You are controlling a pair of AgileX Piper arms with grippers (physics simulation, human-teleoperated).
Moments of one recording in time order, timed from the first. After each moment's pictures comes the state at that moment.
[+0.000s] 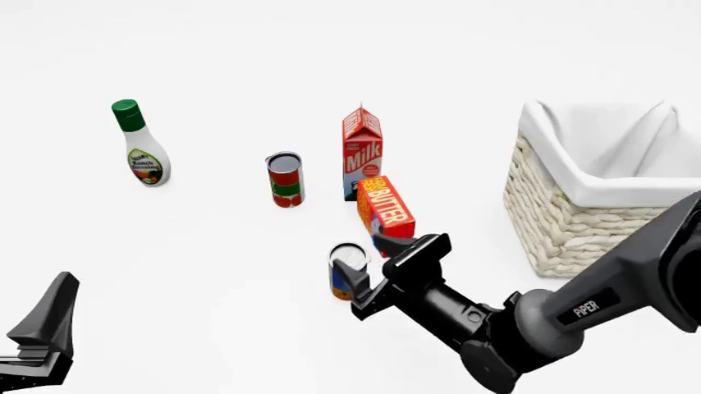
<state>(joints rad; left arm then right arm) 0.00 0.00 0.00 0.00 0.00 0.72 1.93 -0.52 -1.14 0.04</state>
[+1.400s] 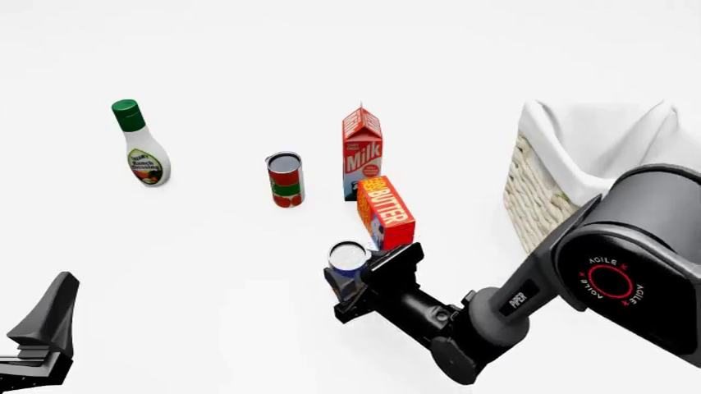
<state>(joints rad) 0.00 0.00 0.00 0.00 0.00 0.73 2.12 -0.66 -1.13 0.07</state>
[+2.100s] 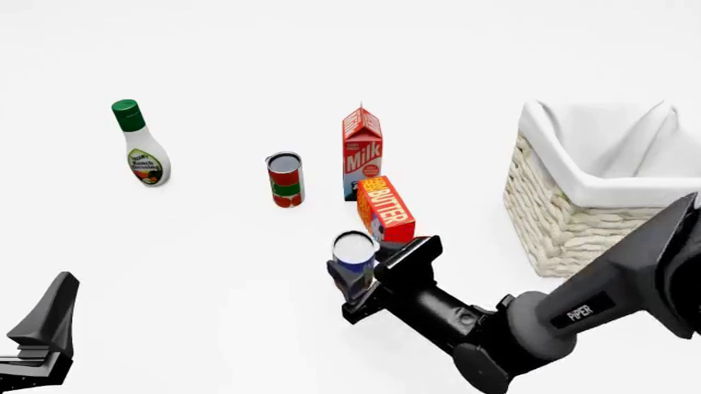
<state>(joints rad) 0.00 0.00 0.00 0.00 0.00 0.76 1.93 -0.54 -1.13 0.07</state>
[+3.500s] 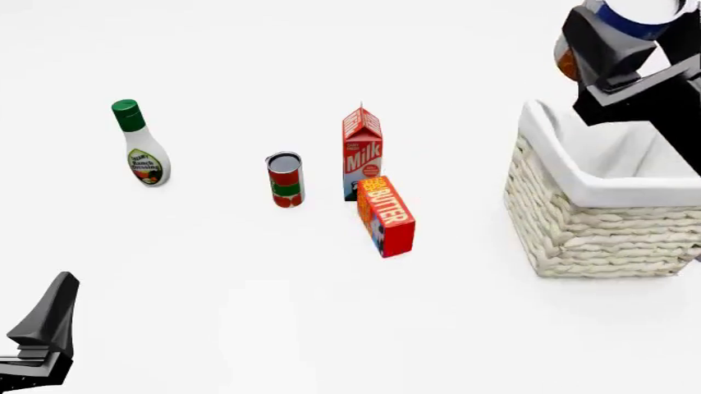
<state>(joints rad) 0.00 0.00 0.00 0.00 0.00 0.32 0.87 -0.68 -0.41 -0.15</state>
